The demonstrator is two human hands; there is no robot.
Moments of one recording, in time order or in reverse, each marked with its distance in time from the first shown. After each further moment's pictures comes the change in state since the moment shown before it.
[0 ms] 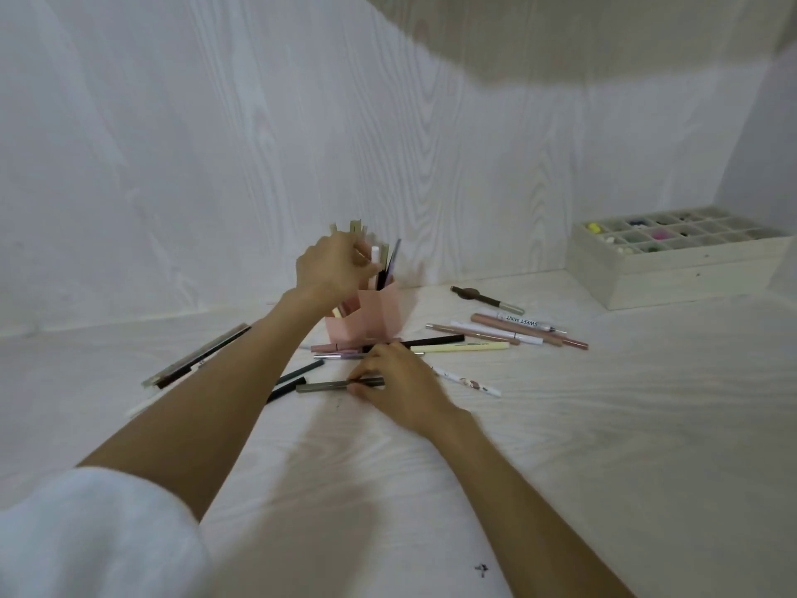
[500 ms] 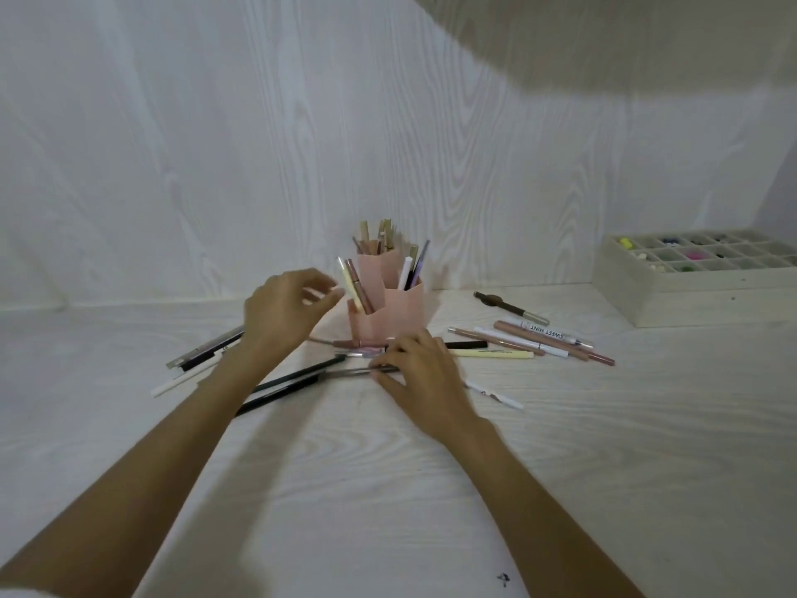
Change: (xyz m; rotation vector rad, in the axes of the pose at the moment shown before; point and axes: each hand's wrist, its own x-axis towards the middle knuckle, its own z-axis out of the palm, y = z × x) left_hand -0.057 -0.081 -0.020 -0.036 0.148 -0.024; right_hand 0.002 -0.007 -0.002 -0.231 0.143 -0.134
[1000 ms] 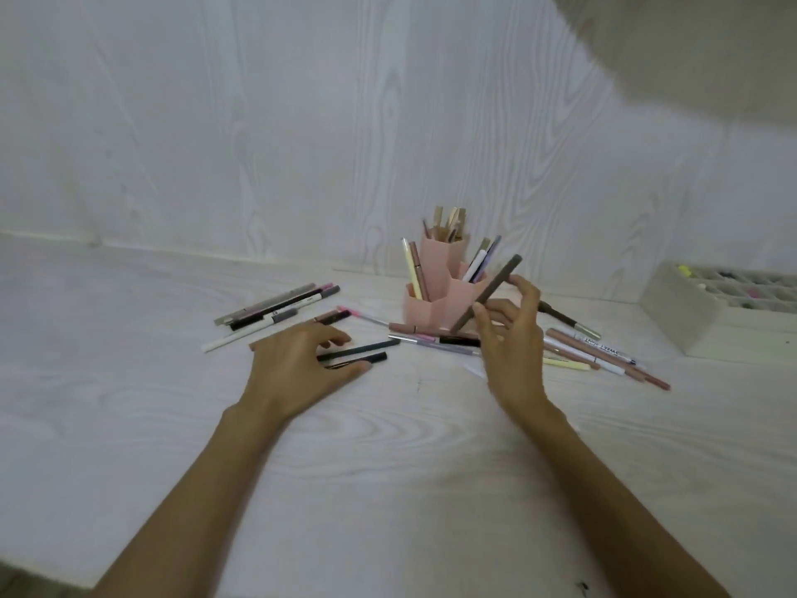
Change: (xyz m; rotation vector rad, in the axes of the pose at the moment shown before) left_hand -0.074 -0.087 0.013 -0.012 -0.026 -0.031; right_hand 0.022 -0.002 -0.008 0.484 0.352 0.349
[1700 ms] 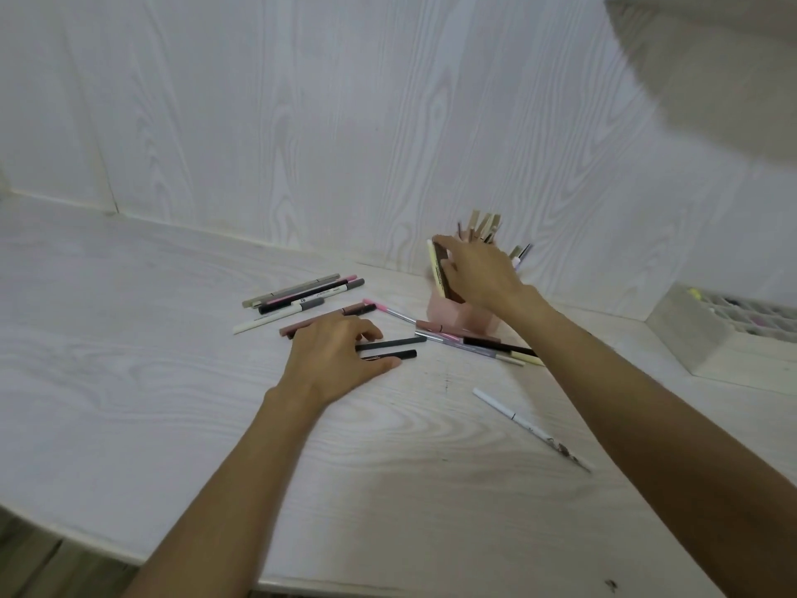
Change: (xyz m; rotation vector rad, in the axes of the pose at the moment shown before) left_hand 0.002 -0.007 0.005 -0.046 -0.016 0.072; right_hand 0.094 -0.046 0.064 -0.940 -0.522 -0.402
